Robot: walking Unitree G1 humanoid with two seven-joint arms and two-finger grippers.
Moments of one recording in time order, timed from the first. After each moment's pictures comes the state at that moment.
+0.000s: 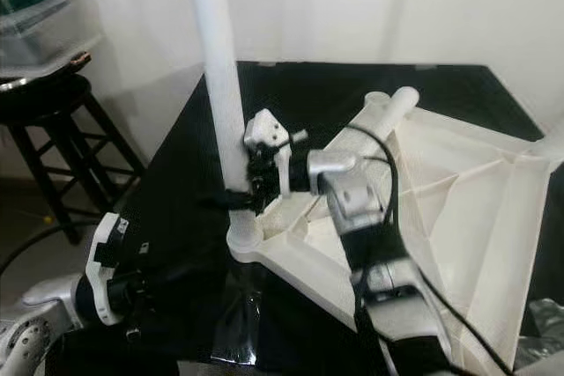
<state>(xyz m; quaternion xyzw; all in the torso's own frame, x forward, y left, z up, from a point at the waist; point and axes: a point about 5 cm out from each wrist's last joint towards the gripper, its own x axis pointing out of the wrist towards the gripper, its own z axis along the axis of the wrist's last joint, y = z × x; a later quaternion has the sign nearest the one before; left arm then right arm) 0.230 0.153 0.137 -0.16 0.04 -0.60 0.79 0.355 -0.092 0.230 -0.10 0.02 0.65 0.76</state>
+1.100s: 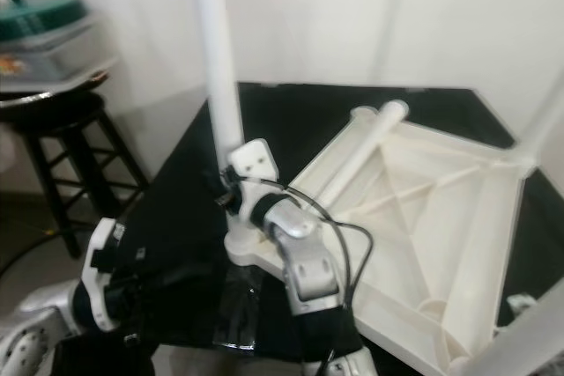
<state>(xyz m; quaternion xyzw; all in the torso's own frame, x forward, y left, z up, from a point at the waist) 0.232 0.154 0.138 -0.16 0.03 -0.59 0.79 0.320 -0.053 0.177 -0.06 0.01 0.35 0.94</state>
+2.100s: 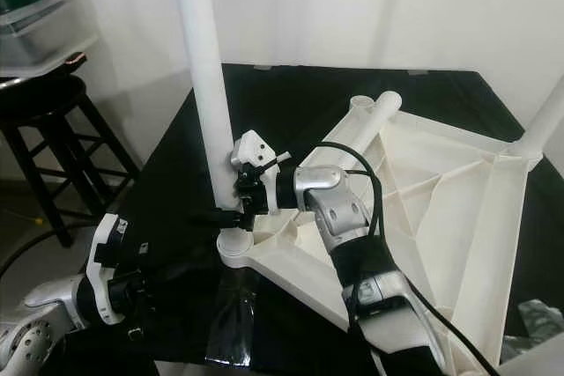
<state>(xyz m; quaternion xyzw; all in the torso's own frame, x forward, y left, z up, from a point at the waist) 0.233 0.152 0.136 -0.16 0.03 -0.59 0.79 0.348 -0.080 0.203 -0.10 0.03 0.64 0.76</state>
